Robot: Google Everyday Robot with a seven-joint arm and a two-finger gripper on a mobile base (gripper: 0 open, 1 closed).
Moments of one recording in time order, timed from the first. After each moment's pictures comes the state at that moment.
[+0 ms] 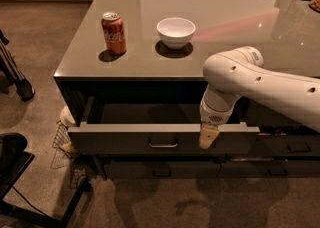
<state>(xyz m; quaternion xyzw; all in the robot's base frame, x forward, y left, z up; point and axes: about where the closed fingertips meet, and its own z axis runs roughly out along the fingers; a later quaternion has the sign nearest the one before) 0.539 -0.158 0.679 -0.62 0.78 0.00 0.06</state>
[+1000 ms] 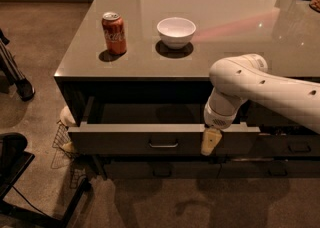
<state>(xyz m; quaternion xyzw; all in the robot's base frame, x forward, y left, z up) 0.536 -0.170 0.659 -0.60 0.80 0.02 0.06</state>
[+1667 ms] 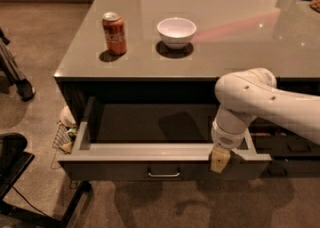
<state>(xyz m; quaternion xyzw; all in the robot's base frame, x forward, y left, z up) 0.474 -0.180 0.649 -0.55 0.83 0.04 0.01</state>
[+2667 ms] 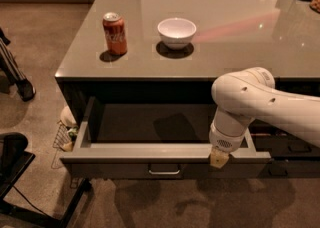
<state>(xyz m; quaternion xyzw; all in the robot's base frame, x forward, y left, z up) 0.454 -0.179 0.657 -0.54 0.84 0.03 -0.01</state>
